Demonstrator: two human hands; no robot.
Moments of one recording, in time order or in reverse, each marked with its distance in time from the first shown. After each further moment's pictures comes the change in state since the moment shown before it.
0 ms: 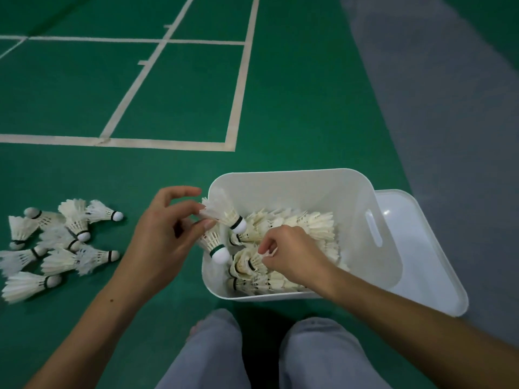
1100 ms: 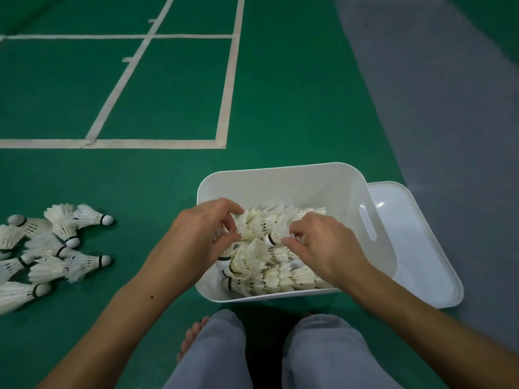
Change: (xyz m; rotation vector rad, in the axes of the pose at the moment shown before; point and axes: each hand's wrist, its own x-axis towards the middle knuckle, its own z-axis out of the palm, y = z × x) left_hand 0.016 0.027 0.035 0.246 -0.263 0.183; right_hand -0.032 0.025 -0.045 -0.262 0.155 0.002
